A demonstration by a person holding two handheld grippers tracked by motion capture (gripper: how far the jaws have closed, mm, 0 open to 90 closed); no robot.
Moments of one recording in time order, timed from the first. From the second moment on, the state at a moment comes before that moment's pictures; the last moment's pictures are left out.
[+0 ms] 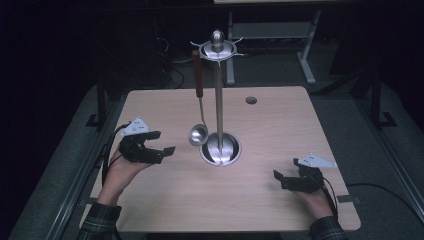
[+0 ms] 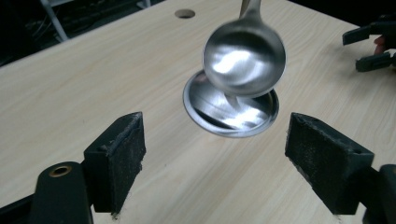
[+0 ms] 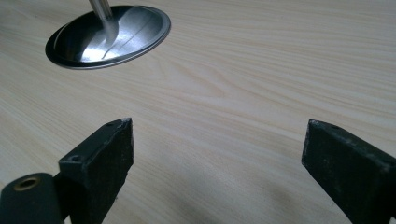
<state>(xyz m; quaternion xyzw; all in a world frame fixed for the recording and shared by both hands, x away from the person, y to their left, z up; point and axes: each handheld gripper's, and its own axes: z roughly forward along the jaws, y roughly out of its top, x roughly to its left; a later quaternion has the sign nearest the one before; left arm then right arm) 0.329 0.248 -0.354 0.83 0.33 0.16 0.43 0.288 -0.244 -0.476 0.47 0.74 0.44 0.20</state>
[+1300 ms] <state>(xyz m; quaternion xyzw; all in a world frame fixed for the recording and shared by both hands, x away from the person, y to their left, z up) 0.309 0.273 -0.441 0.83 0.37 0.17 0.39 0.286 -0.244 -0.476 0.46 0.74 0.44 0.21</state>
